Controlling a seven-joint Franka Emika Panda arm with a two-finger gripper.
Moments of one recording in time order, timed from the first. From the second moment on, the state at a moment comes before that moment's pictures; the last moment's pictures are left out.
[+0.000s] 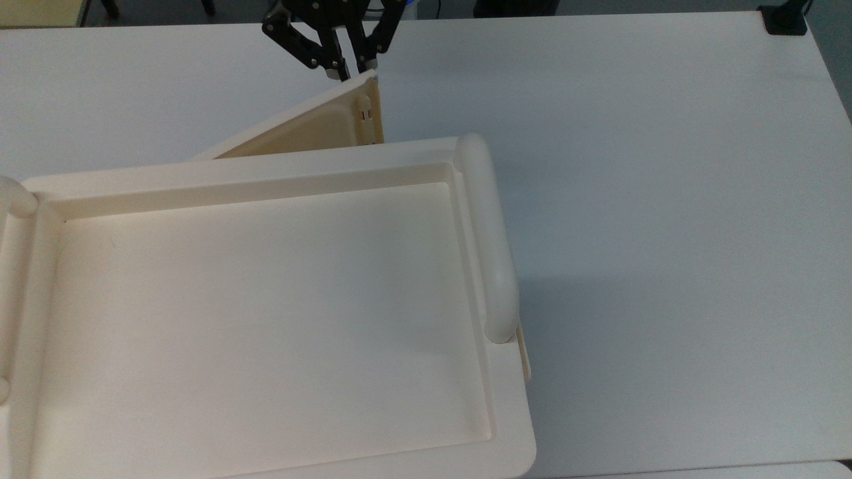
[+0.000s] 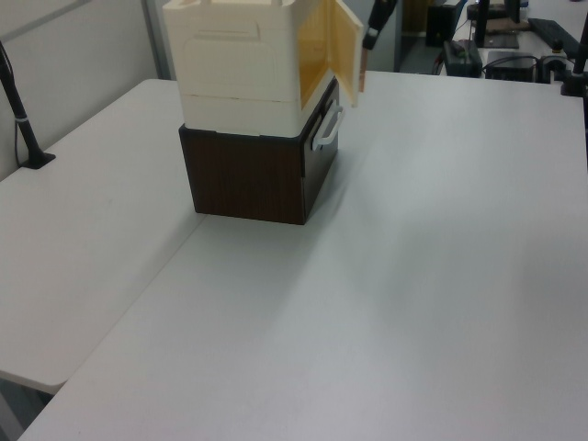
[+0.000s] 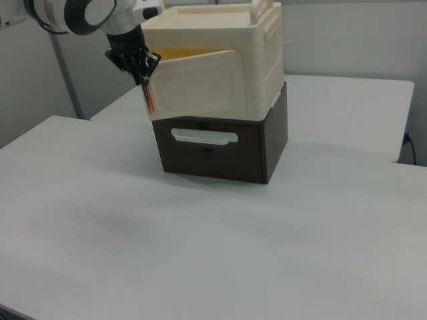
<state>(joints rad) 0.11 0.12 -0.14 -1.44 0.24 1.89 -0.20</state>
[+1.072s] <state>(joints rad) -0.21 -0.06 -0.19 -1.53 0.12 1.59 -0.47</state>
